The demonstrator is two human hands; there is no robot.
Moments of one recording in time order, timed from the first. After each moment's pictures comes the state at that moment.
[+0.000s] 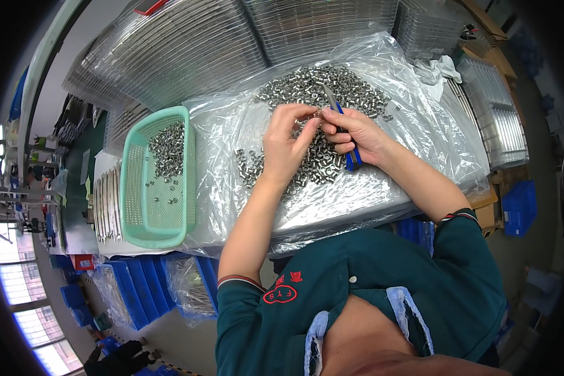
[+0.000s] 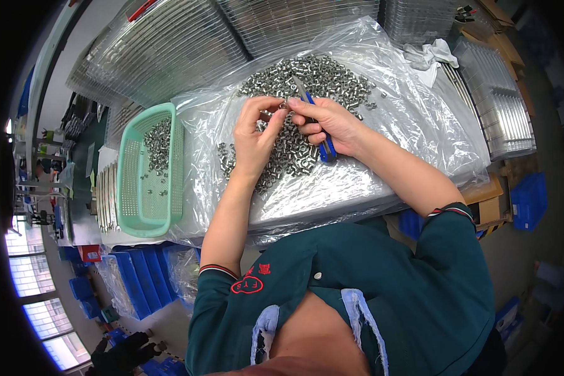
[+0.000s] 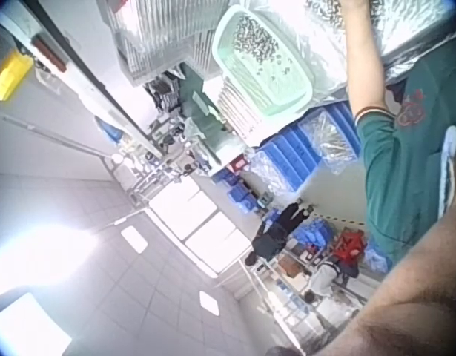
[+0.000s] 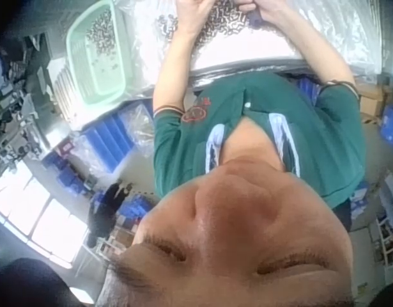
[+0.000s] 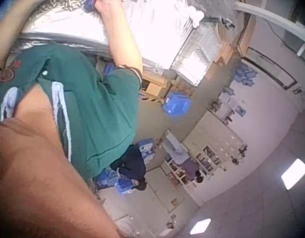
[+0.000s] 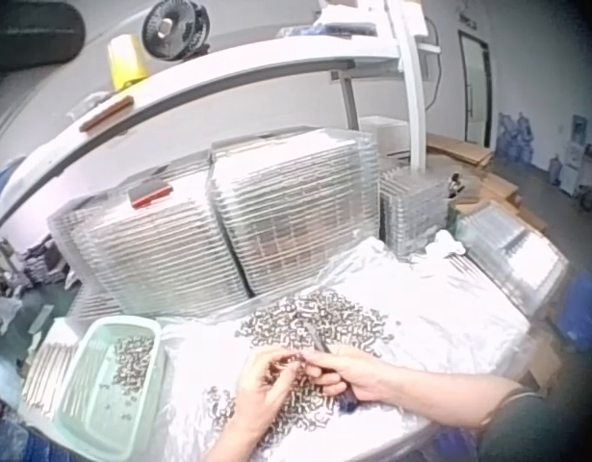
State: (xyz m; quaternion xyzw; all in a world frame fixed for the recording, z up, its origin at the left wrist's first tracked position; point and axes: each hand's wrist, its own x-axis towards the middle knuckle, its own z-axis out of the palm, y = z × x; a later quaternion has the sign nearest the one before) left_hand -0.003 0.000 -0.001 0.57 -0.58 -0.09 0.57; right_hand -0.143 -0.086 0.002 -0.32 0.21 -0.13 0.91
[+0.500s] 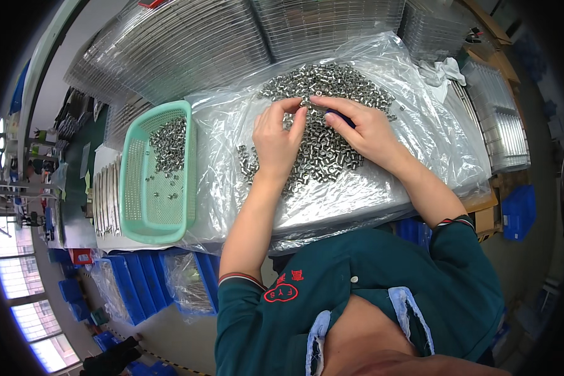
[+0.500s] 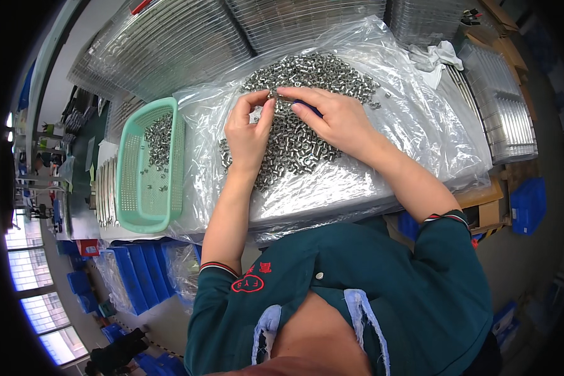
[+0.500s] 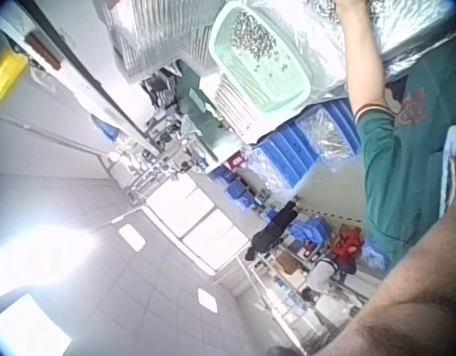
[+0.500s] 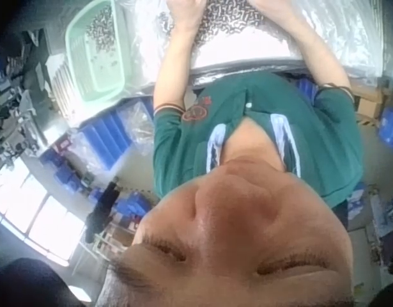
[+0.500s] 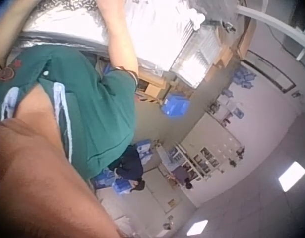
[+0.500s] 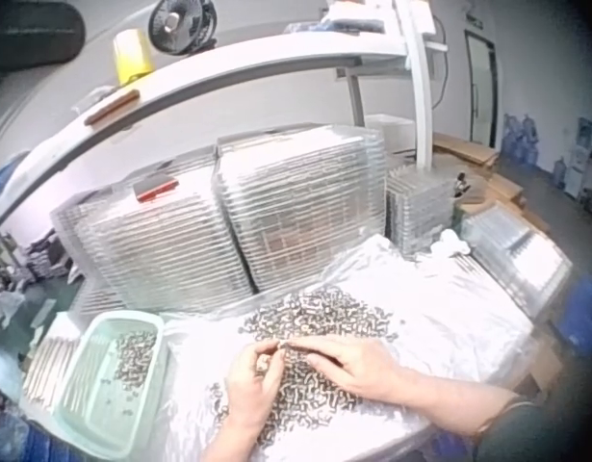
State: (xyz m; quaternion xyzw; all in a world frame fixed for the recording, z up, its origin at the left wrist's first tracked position) left_hand 0.006 0.000 -0.003 0.65 -0.56 0.05 0.51; right_hand -0.145 -0.078 0.012 -0.85 0.20 -0.36 0.32
